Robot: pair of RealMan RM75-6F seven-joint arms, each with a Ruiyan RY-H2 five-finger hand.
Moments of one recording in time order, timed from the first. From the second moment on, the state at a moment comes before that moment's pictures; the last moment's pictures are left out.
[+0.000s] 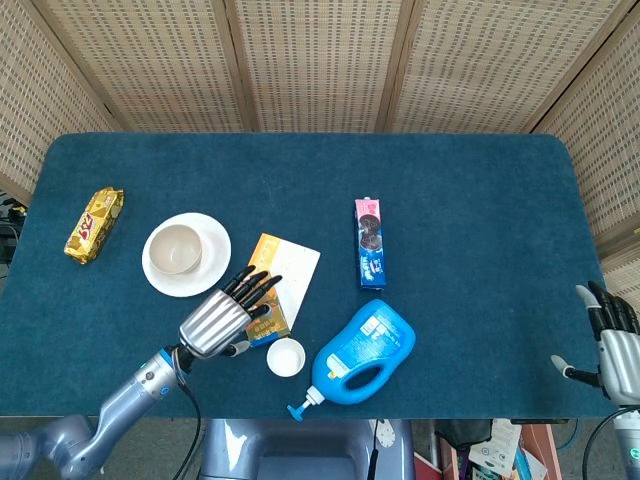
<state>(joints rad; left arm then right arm) -0.64 -1.39 -0.04 -1.76 1.57 1.07 0.41 0.06 -1.07 0.08 -1.63 -1.42 1.45 0.08</state>
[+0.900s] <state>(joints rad) -0.64 -1.47 0.03 -1.73 1.58 1.00 0.49 0.05 -1.06 0.09 -1.62 -1.41 1.45 0.11</state>
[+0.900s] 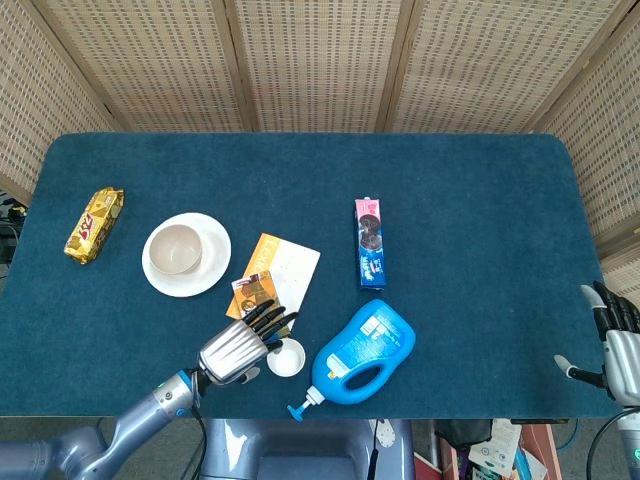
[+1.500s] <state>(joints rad) -0.65 -1.60 0.01 -1.60 1.52 0.98 0.50 0.05 -1.06 0.09 -1.62 -1.42 1.45 0.14</state>
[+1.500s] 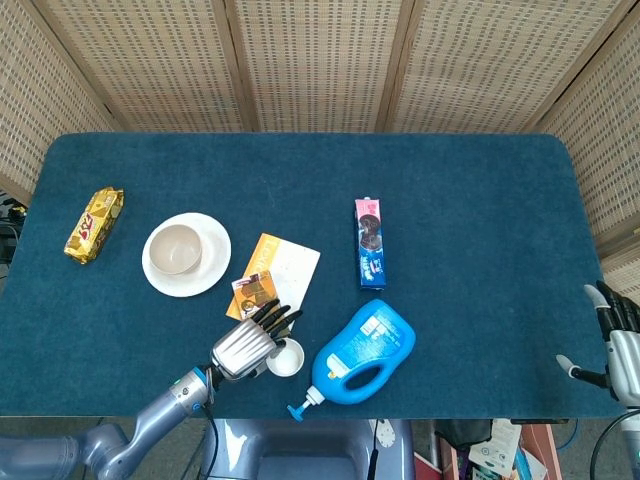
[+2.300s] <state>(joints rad) -0.65 -1.39 -0.08 -1.73 1.45 1.03 0.47 0.05 -1.05 0.09 -1.62 -1.43 1.45 0.14</state>
